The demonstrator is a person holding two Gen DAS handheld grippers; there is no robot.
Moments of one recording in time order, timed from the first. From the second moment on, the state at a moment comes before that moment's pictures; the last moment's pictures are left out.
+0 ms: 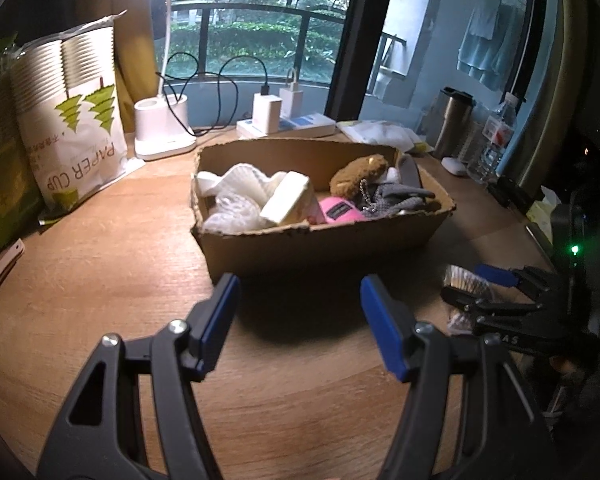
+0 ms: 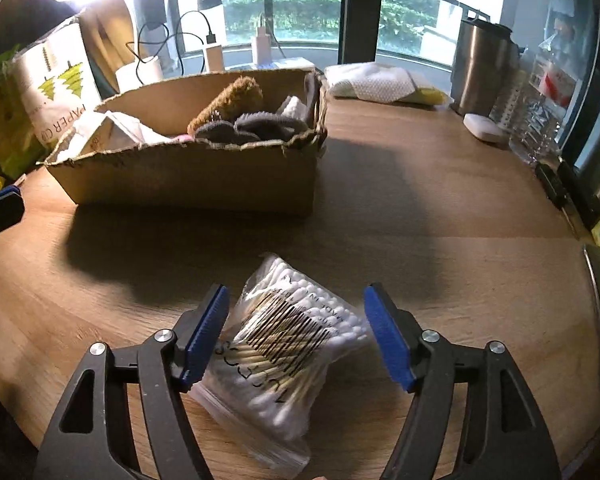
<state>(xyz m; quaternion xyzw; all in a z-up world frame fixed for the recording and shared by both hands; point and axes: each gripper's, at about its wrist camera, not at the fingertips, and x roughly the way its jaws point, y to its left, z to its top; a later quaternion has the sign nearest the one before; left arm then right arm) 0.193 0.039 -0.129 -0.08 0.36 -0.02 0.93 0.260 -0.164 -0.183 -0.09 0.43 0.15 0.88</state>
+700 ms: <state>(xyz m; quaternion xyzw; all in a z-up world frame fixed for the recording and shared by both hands) 0.187 0.050 -0.125 -0.09 0.36 -0.02 0.93 0.245 -0.134 -0.176 -0.12 0.41 0.21 0.88</state>
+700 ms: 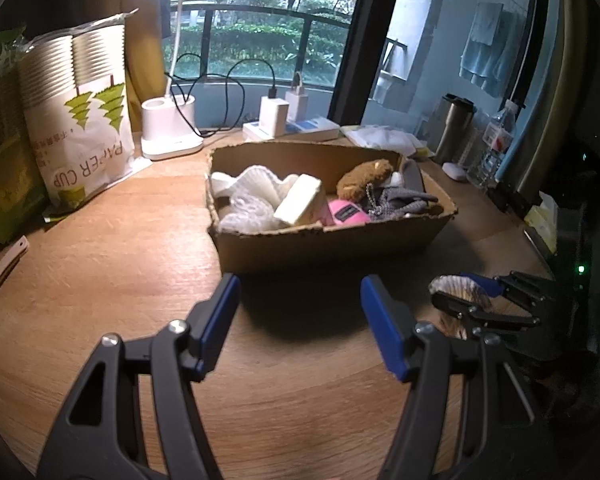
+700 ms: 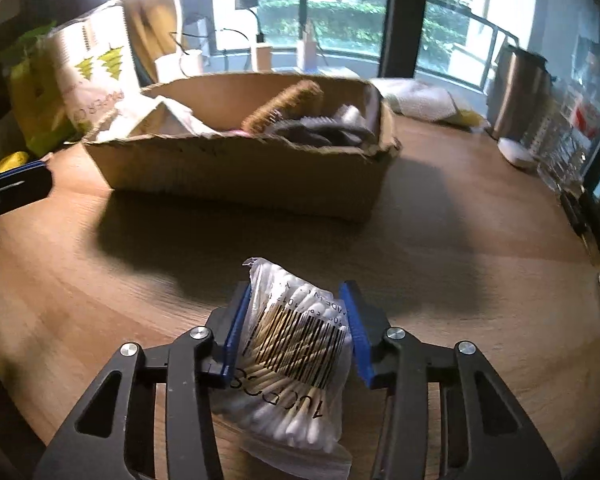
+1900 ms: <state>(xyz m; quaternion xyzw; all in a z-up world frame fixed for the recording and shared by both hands) 0.232 0.081 -0.079 -0.08 0.31 0.01 0.95 0.291 -0.068 -0.082 -0.12 0.32 0.32 0.88</state>
